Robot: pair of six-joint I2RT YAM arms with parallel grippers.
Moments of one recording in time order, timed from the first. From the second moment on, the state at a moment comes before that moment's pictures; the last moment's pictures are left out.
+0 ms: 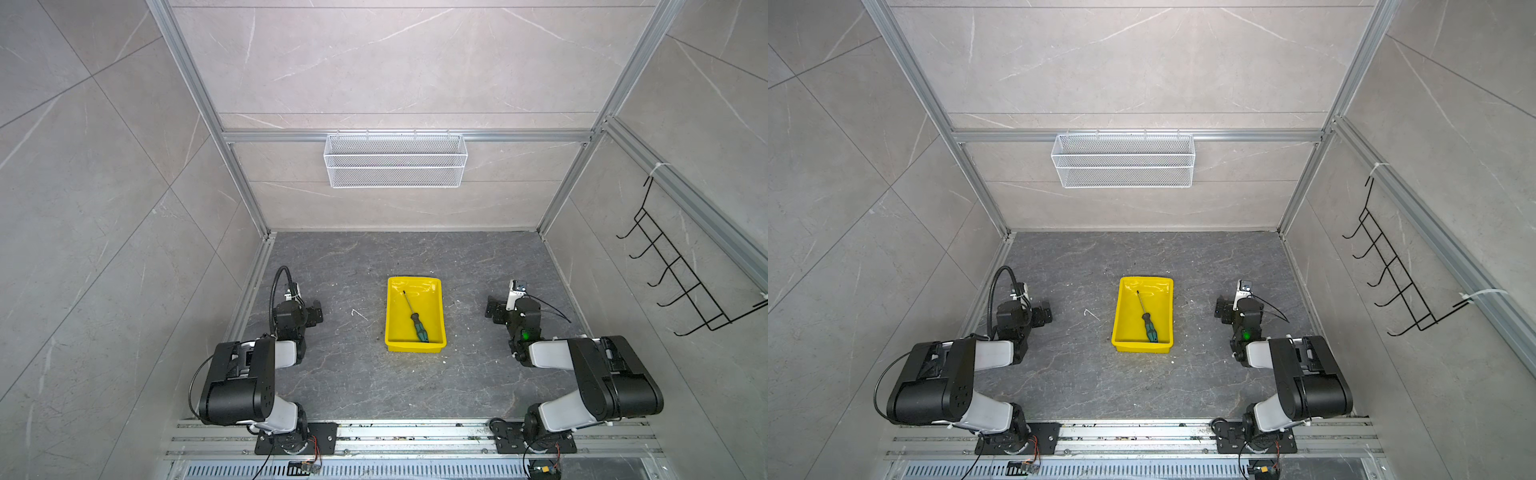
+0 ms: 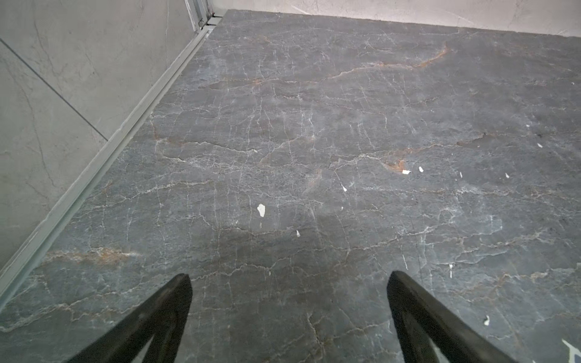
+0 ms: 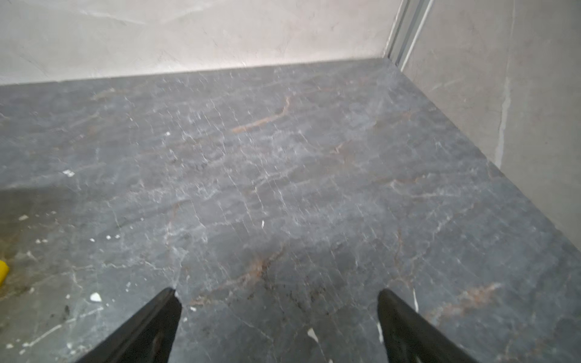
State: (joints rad) left arm 0.04 1.50 0.36 0.65 -0.07 -0.03; right arm 0.06 1.51 0.34 0.77 0.15 0.07
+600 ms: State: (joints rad) left arm 0.04 1.50 0.36 0.68 -0.06 -0.03; right arm 0.06 1.51 0.34 0.81 0.14 0.07
